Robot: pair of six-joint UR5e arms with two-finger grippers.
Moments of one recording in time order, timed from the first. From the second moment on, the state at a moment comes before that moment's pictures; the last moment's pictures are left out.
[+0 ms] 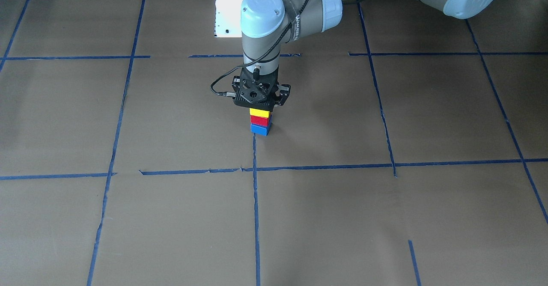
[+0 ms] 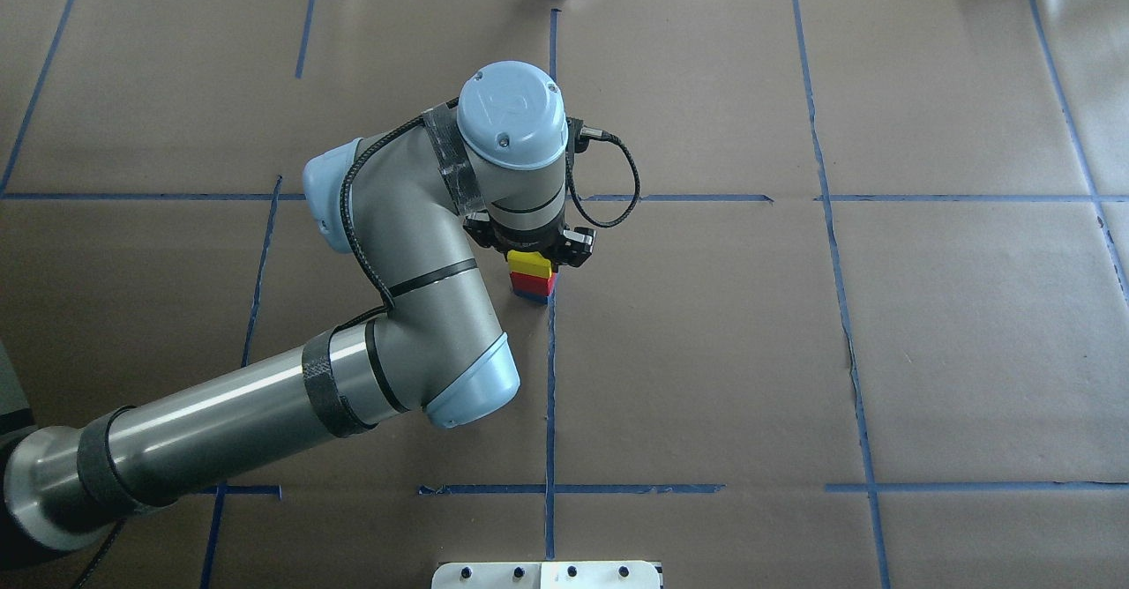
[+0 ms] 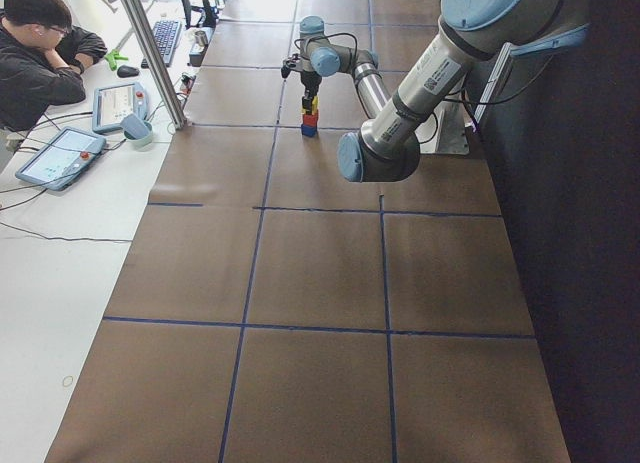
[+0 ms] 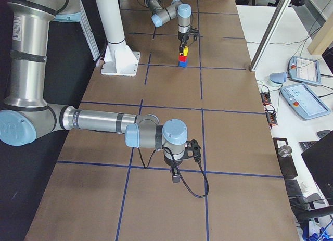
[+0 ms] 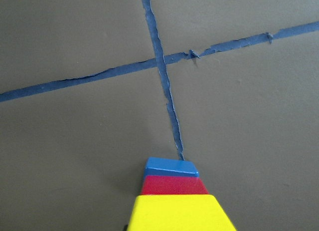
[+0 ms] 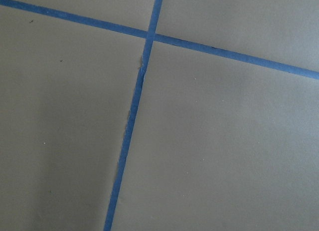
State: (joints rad) left arm -0.55 -2.49 -1.51 -1.47 -1.90 -0.96; right arm 1.58 -1.73 1.69 -1.51 2.29 -0.21
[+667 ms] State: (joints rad) left arm -0.55 -2.49 -1.51 -1.47 -1.90 -0.93; right arm 1.58 -1.73 1.69 -1.51 2.29 -0.21
